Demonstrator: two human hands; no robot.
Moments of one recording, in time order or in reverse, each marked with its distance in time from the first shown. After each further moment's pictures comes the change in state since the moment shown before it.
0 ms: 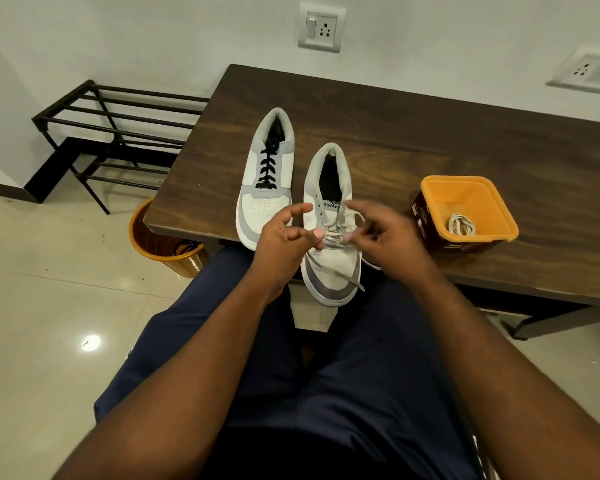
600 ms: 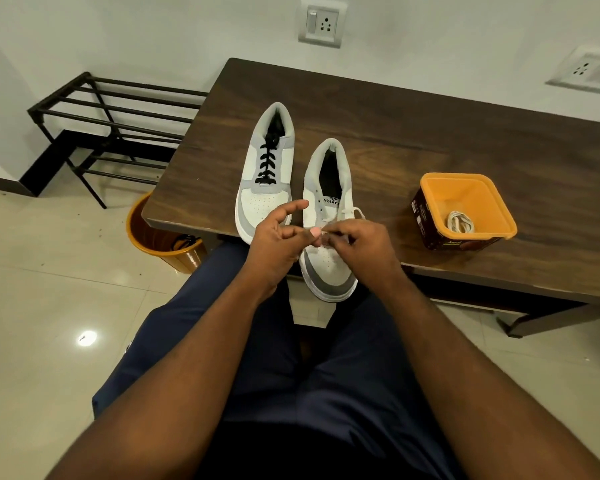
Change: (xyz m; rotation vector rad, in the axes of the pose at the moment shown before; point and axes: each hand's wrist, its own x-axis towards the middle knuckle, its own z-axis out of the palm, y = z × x) left_hand -0.004 -0.003 -0.008 -0.013 -0.019 -0.023; right_hand 0.000 0.000 0.038 -0.155 0.073 -0.104
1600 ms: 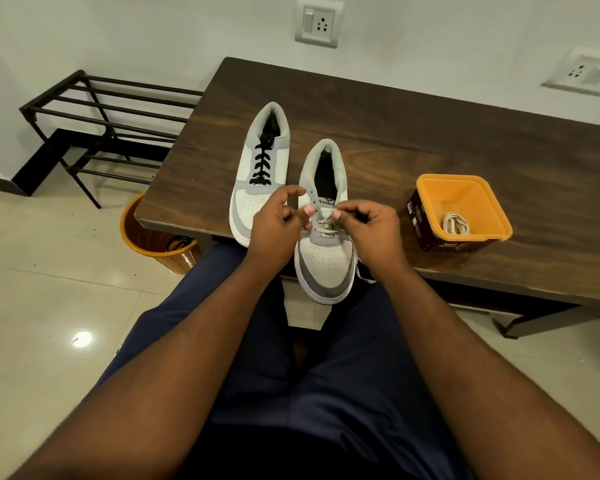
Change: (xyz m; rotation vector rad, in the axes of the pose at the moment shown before) left_hand 0.033 -0.004 0.010 0.295 0.159 0.194; right_hand 0.017 0.003 -0.010 0.423 0.170 0.333
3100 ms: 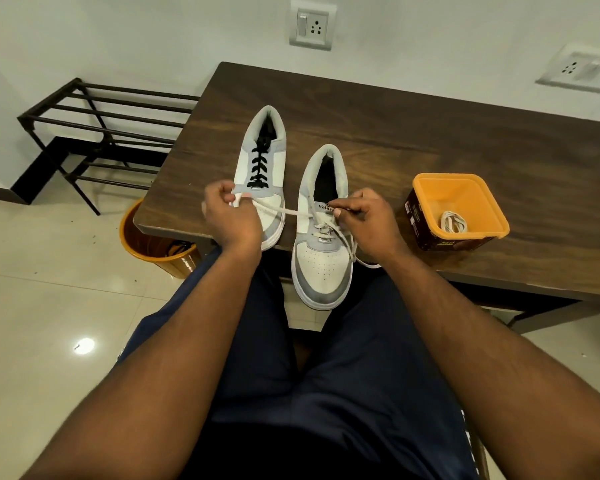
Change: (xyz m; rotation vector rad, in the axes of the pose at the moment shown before) left_hand 0.028 -0.005 -0.023 -0.097 0.652 -0.223; right_hand 0.030 0.020 -0.010 -0.313 -0.118 -0.141
